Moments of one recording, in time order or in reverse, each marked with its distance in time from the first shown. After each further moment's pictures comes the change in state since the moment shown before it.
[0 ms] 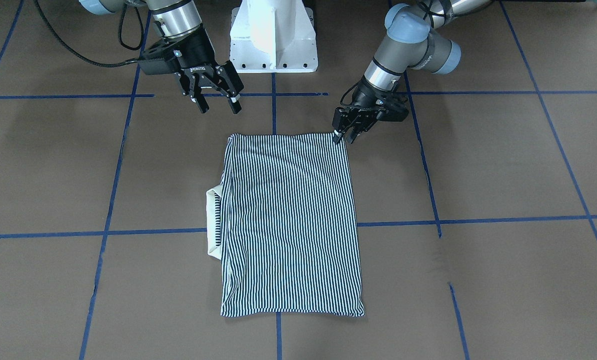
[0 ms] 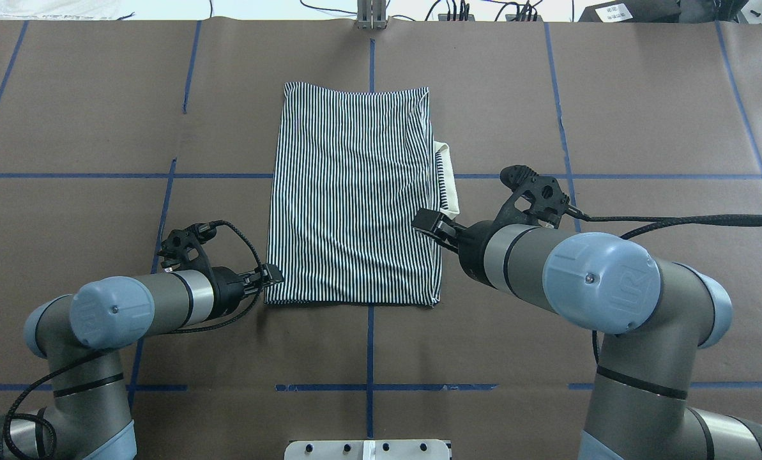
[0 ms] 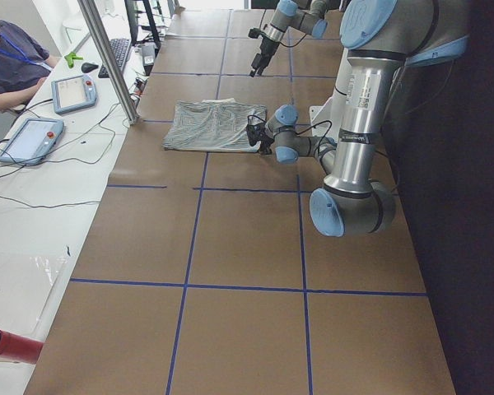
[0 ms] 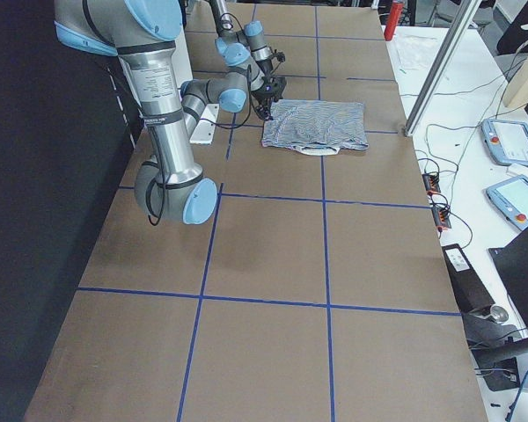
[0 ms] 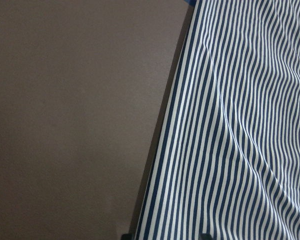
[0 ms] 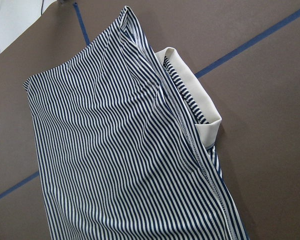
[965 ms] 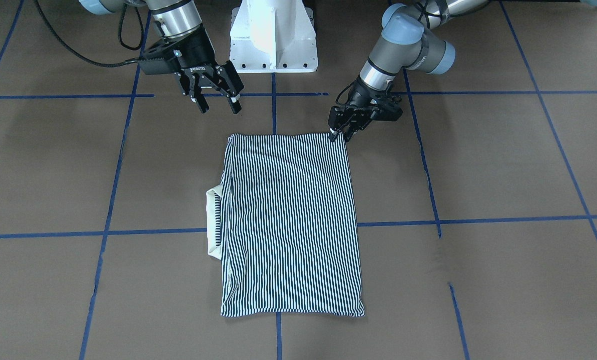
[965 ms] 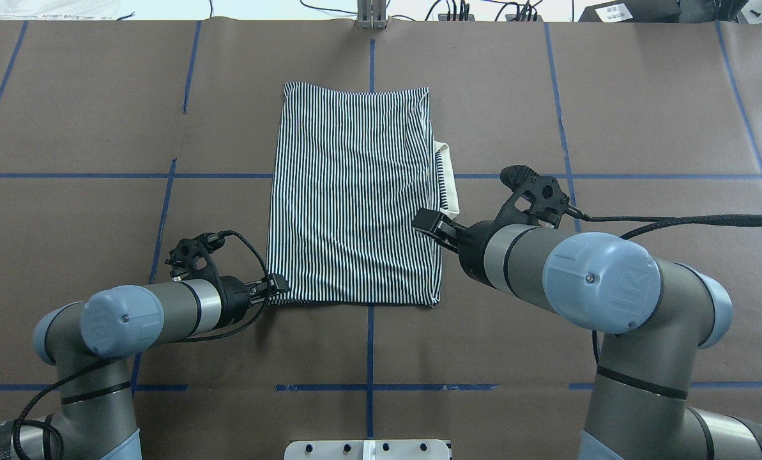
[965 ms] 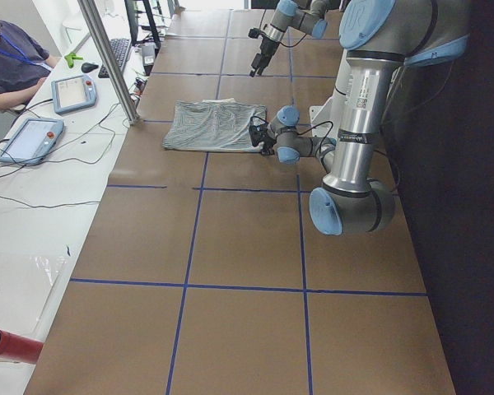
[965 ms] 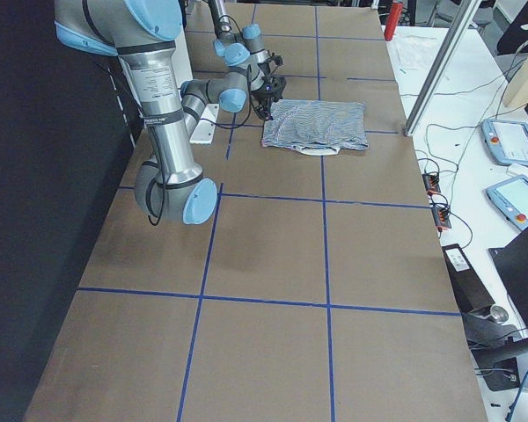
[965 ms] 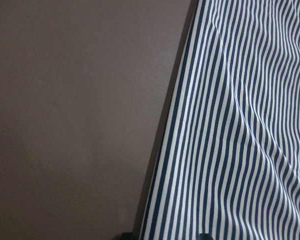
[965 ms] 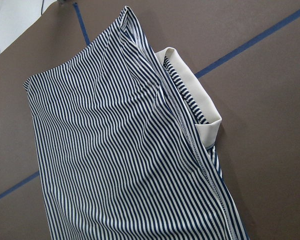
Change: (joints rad) left arm 0.027 -0.011 0.010 0.000 0.001 -0.001; right arm 0.000 0.000 0.000 0.000 0.000 0.000
